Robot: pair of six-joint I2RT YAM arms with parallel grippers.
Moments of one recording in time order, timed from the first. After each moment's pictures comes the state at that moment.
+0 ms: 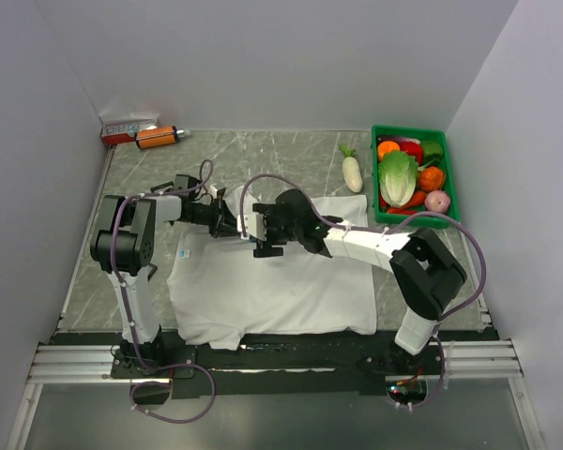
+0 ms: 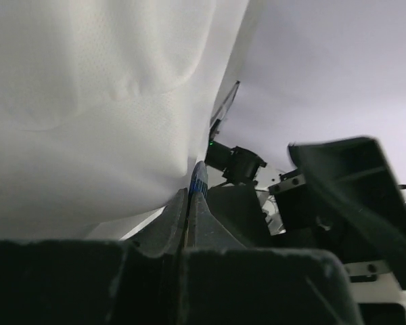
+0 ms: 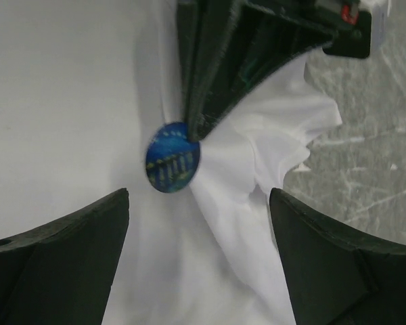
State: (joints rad) left arm -0.13 2.02 1.15 -0.26 1.15 -0.66; right arm 0.77 1.72 1.07 0.02 -0.32 -0.86
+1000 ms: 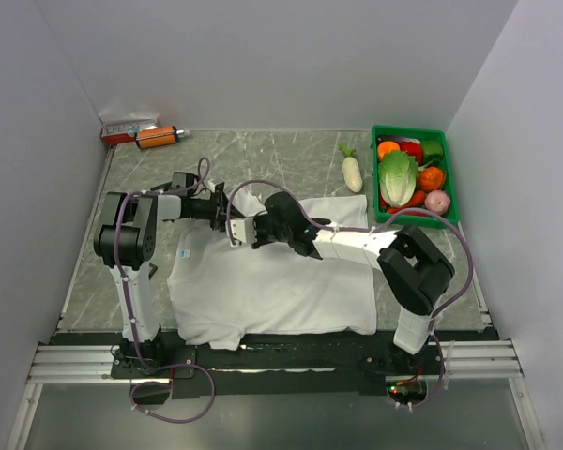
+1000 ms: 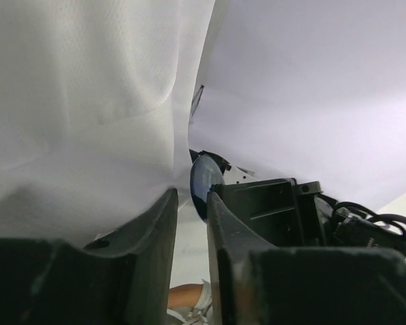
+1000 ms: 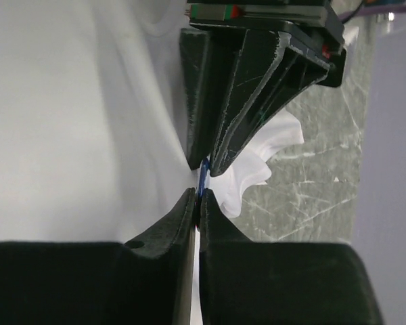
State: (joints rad) left arm -0.11 2.08 1.16 -0.05 1.25 -0.88; right arm 0.82 1.78 1.11 0.10 -0.20 -1.02
